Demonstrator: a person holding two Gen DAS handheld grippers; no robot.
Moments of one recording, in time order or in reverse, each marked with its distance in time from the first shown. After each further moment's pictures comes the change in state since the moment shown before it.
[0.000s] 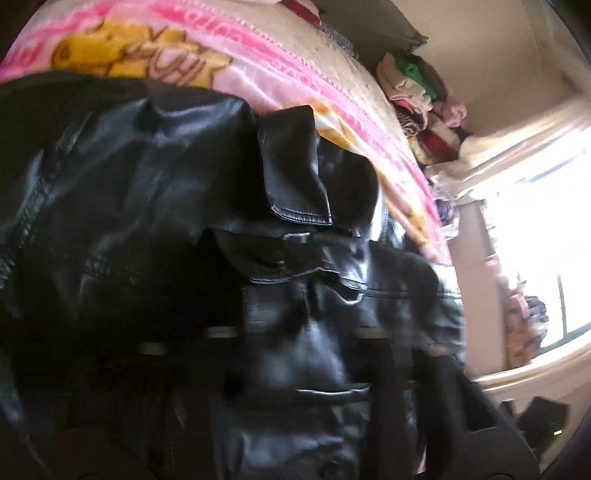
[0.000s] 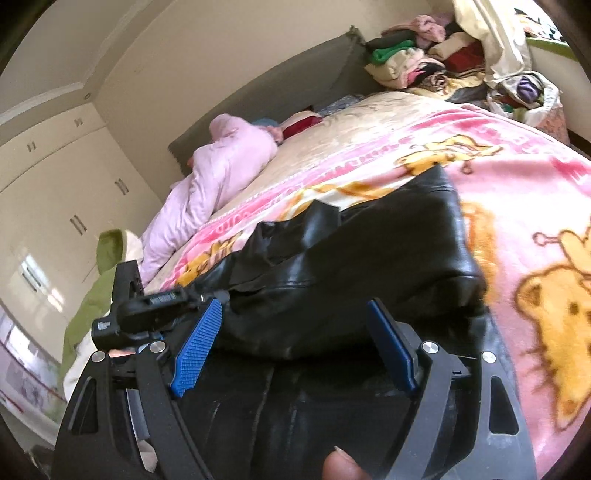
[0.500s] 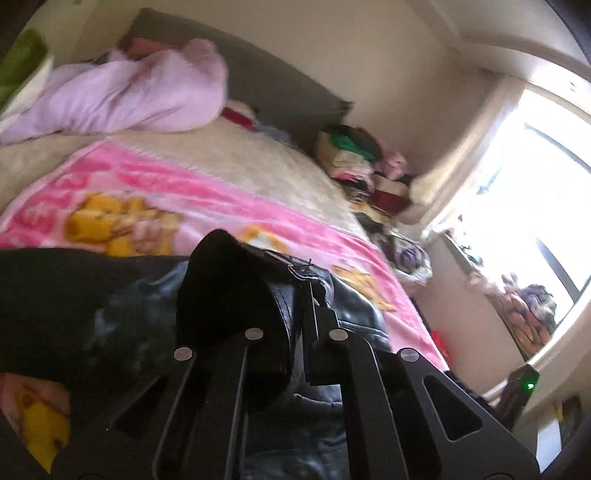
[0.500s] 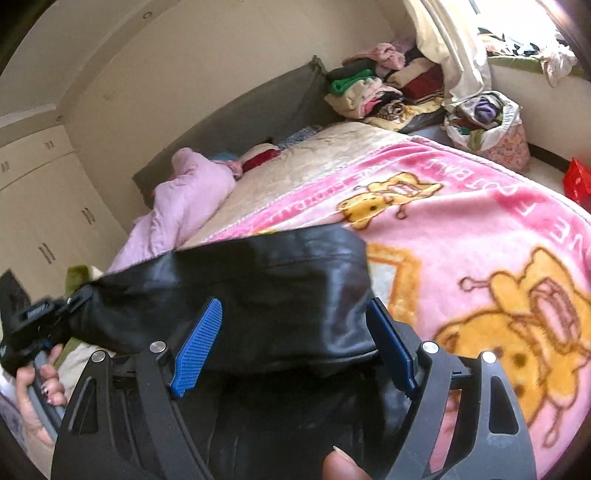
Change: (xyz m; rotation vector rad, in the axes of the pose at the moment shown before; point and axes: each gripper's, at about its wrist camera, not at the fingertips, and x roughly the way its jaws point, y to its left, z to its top) left arm -0.133 -0.055 -0.002 0.208 -0.375 -0.055; right arm -0.032 -0.035 0.036 0.033 -0.103 -0.143
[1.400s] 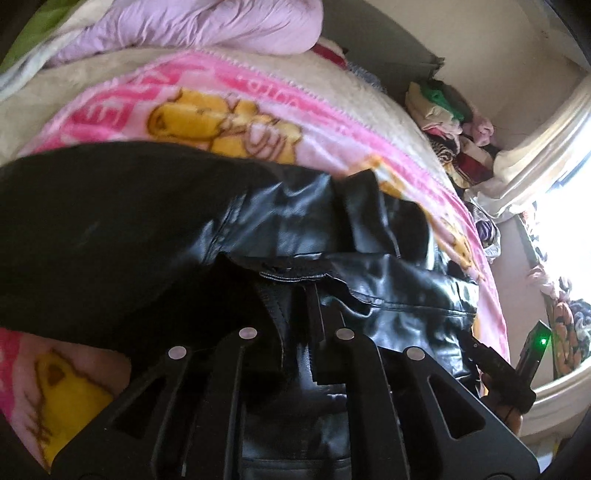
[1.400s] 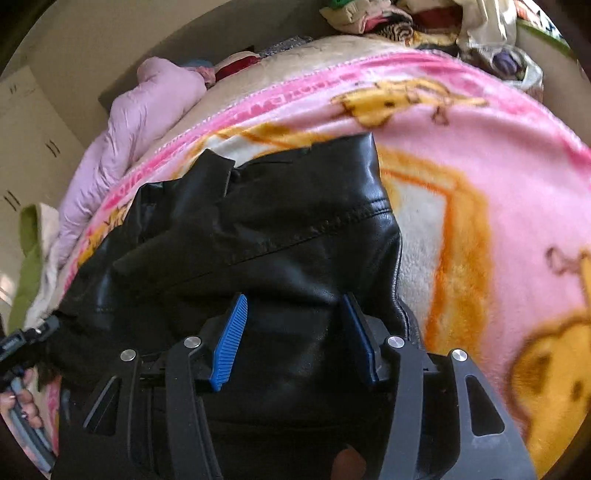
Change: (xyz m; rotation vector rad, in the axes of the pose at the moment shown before) left arm 0.048 0.104 -0.036 -0.133 0.246 0.255; right arm 0.157 -0.020 -0.028 -0.039 0.358 -0.075
